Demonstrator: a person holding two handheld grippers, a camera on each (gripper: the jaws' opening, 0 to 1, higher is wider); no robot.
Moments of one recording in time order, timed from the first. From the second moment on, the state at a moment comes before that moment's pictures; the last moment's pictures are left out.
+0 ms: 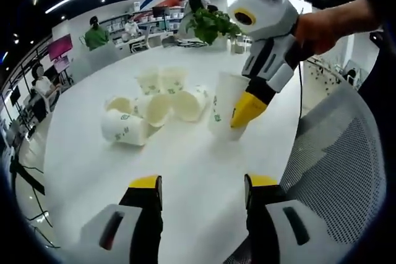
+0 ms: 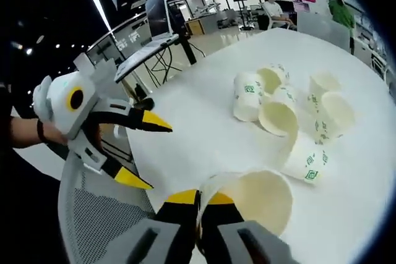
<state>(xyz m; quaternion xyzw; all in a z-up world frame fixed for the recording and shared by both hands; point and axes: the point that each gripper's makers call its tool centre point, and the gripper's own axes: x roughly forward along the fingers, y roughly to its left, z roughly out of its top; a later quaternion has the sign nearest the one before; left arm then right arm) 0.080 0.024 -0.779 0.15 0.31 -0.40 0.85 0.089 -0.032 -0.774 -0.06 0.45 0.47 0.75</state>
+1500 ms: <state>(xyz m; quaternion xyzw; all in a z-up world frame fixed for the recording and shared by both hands) 0.062 0.015 -0.782 0.12 0.29 -0.39 0.86 0.097 -0.038 -0.802 -0.21 0.48 0.48 0.70</state>
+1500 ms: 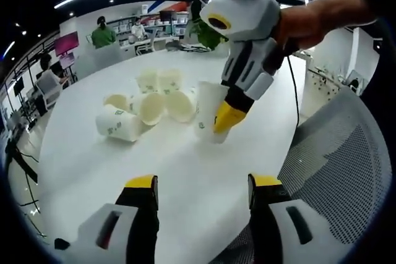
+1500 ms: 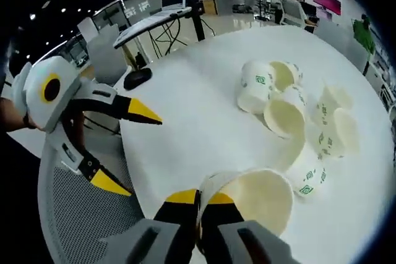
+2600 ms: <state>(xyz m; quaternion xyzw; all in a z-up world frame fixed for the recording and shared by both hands) 0.067 0.034 -0.778 0.07 0.29 -0.34 0.89 0.118 -0.028 -0.836 -0.36 0.49 0.49 0.62</state>
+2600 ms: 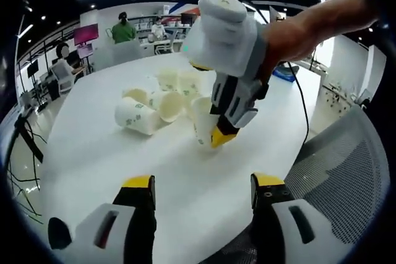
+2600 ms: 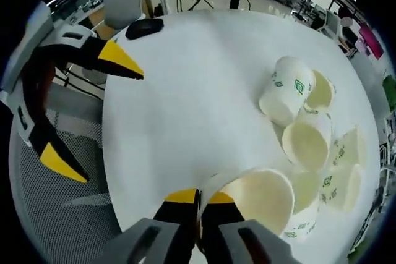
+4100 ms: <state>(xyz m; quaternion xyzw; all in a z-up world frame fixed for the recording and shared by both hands) 0.076 0.046 -0.776 0.04 0.30 -0.31 0.90 0.123 -0.021 -0.753 -0.20 0.43 0.50 0.72</state>
